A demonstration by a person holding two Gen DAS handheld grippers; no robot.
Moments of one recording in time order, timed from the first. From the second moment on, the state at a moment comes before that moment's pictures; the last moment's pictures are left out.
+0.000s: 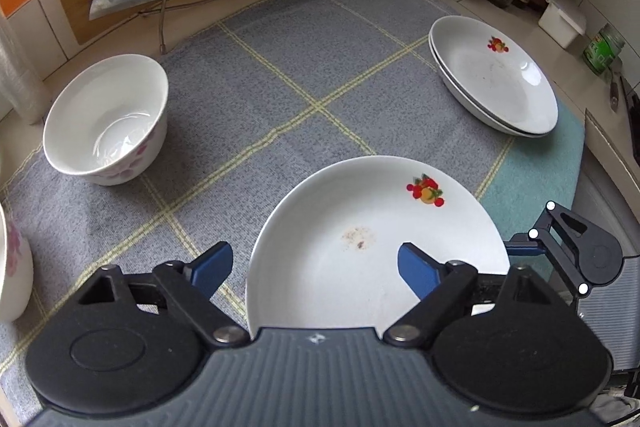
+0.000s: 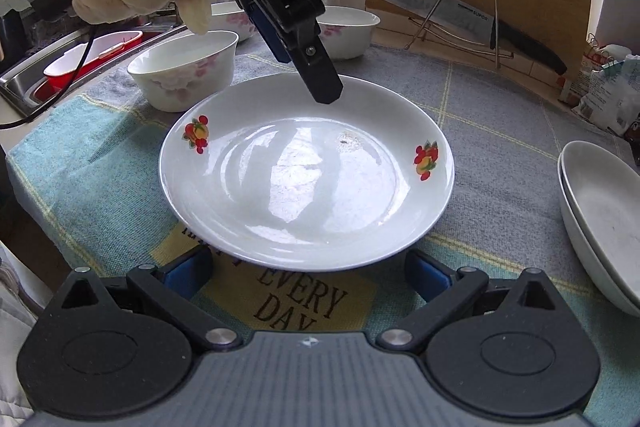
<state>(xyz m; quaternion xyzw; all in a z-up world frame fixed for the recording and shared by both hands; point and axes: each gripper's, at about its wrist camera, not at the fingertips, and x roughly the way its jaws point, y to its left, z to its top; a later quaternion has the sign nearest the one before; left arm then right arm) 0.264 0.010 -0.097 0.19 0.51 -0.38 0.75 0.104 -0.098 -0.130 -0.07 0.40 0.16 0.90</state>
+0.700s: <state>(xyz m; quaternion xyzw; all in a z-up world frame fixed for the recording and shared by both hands) 0.282 -0.006 -0.121 0.20 0.56 -0.39 0.70 0.106 -0.094 -0.131 -0.06 0.40 0.12 0.91</state>
